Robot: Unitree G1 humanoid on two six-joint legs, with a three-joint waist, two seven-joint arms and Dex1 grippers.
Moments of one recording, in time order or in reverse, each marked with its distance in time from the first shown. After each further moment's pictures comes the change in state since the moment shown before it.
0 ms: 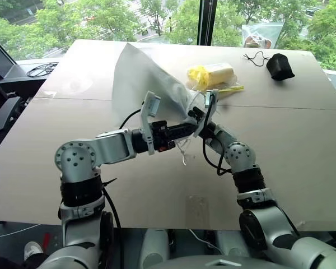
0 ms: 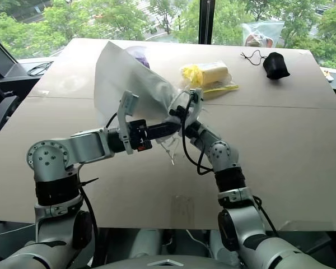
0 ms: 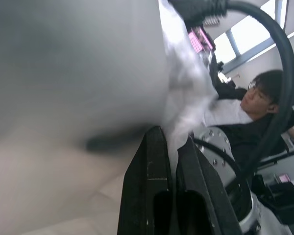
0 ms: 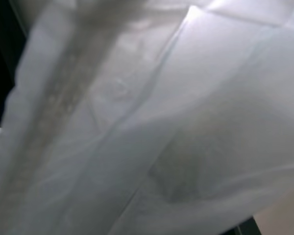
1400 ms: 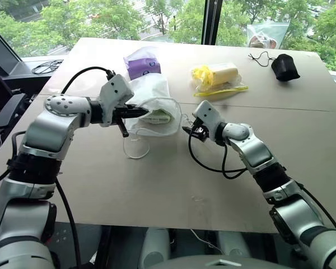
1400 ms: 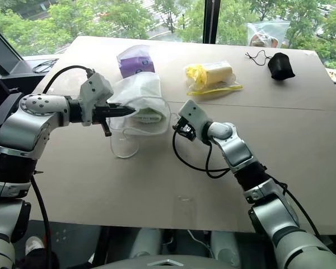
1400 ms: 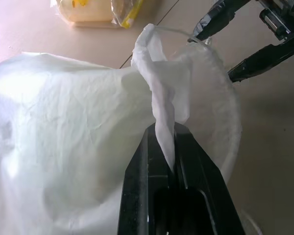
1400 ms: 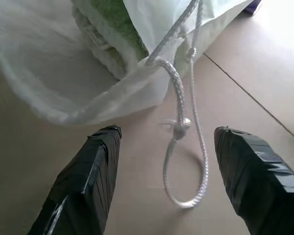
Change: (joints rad) left arm -0.149 0.522 -0.402 0.322 1.197 -0.894 -0.987; right arm -0.097 -0.214 0.280 0.198 -0.635 -0.159 -0.027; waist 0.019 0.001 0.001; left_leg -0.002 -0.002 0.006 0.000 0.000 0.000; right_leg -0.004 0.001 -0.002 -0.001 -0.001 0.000
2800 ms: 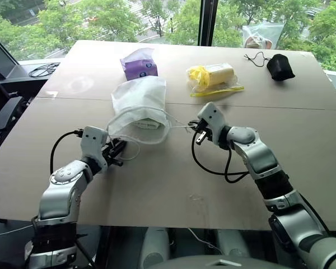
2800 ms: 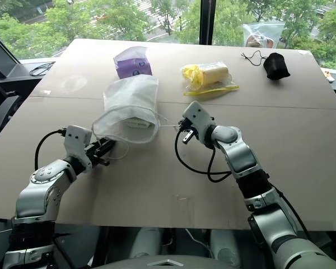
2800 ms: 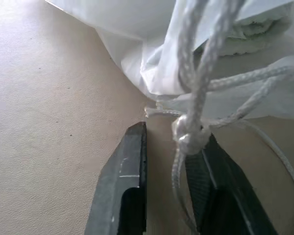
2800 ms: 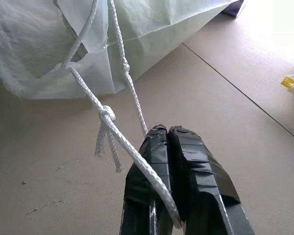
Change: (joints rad) left arm 0.580 -0.399 0.410 -0.187 0.049 0.011 0.500; right arm 0.160 -0.094 -0.082 -0.388 -0.022 0.170 0.030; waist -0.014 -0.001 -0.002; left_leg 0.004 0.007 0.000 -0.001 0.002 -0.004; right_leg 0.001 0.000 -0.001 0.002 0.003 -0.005
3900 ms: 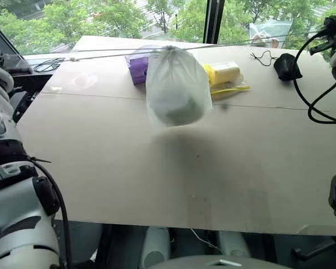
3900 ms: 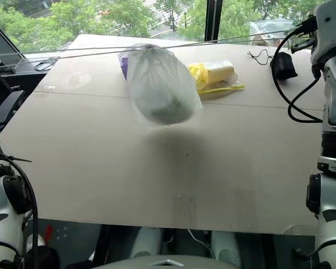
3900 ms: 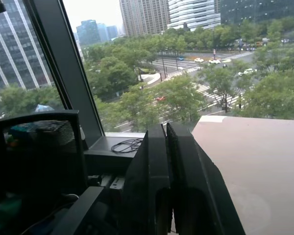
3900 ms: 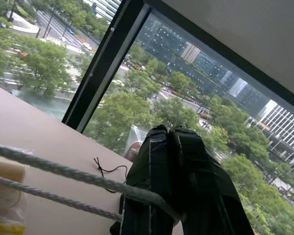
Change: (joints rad) left arm -0.847 0.340 0.154 0.736 0.093 -0.357 0.204; right arm -0.232 -0.568 -0.479 0.084 0.107 -0.144 -0.134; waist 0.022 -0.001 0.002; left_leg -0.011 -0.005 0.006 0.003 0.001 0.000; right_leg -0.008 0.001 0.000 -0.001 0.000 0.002
